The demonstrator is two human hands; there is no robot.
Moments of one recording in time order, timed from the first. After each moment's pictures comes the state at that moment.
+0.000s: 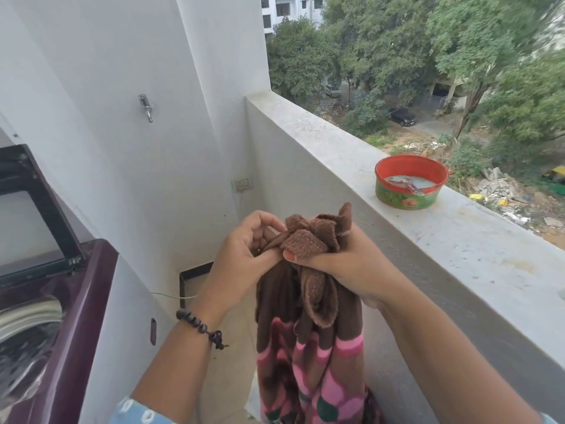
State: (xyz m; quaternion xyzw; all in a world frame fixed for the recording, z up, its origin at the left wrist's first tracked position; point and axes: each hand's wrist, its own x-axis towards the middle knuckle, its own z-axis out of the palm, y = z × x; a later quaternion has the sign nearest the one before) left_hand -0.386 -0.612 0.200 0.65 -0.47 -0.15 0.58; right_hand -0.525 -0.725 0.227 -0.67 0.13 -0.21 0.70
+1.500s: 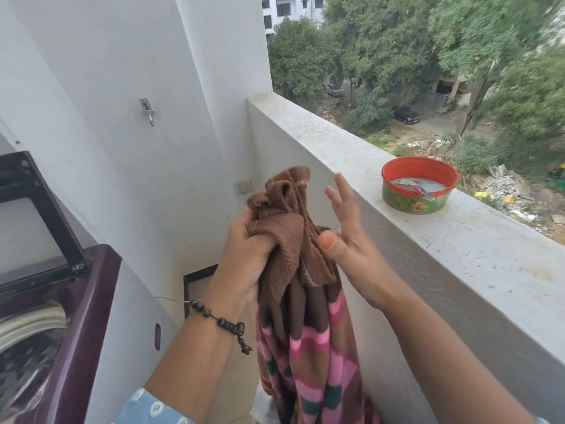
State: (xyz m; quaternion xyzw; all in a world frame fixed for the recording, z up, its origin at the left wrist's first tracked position) left_hand -0.399 -0.636 0.227 0.51 -0.30 -0.27 0.76; right_hand -0.511 -0.747 0.198 -0.76 0.11 -0.26 0.59
